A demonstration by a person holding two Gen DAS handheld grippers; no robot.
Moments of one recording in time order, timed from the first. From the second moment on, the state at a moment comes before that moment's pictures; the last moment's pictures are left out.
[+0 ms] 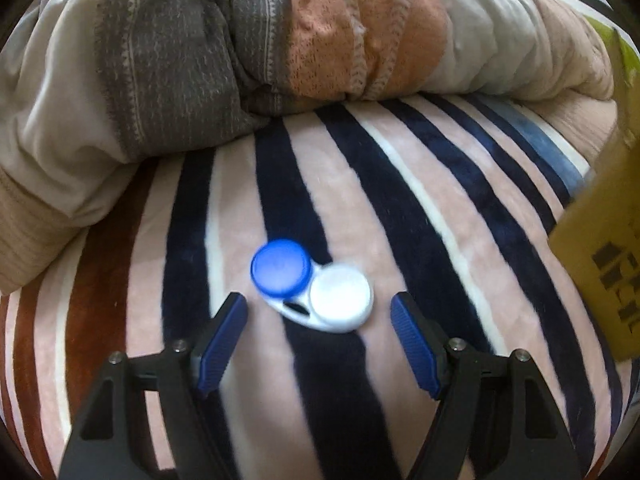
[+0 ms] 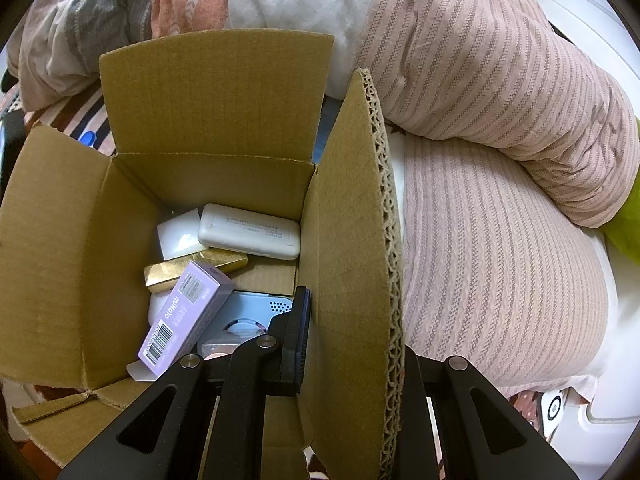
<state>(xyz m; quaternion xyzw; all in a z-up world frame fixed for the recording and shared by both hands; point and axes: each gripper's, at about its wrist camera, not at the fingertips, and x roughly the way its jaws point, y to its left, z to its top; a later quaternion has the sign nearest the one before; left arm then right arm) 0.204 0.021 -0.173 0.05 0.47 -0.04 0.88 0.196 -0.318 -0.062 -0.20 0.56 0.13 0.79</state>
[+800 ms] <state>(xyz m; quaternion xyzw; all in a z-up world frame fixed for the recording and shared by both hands) 0.142 -0.020 -0.072 0.10 0.38 -0.08 0.92 0.194 -0.317 -0.063 -0.21 0.56 0.13 0.79</state>
